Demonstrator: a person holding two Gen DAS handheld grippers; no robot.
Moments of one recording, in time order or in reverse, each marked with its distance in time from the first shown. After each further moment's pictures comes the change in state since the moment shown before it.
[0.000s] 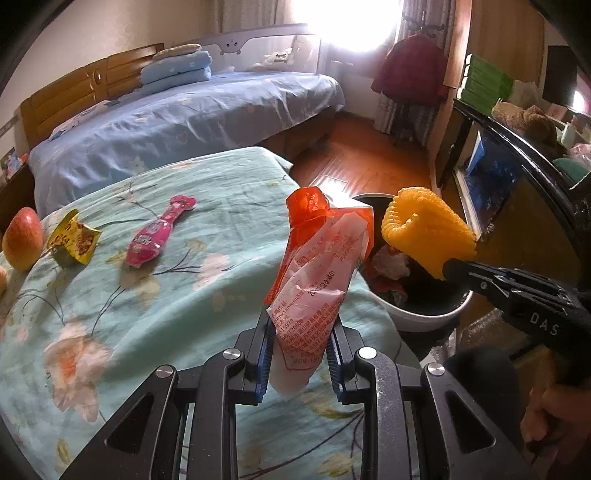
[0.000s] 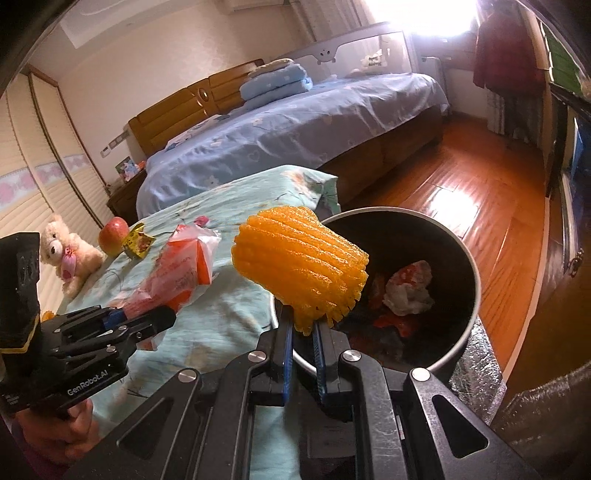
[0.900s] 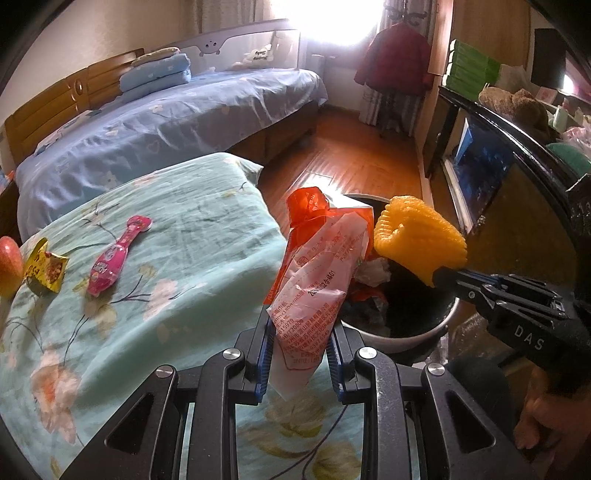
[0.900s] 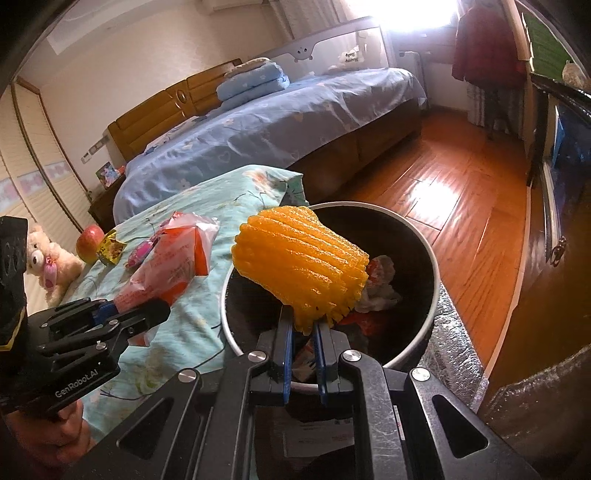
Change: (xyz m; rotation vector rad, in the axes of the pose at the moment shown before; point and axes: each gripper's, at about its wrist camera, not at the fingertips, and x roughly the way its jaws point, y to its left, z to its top) left arm 0.025 -0.034 0.021 0.055 0.019 -0.020; right arm 0.002 -0.031 0.001 0.038 0.009 -0.068
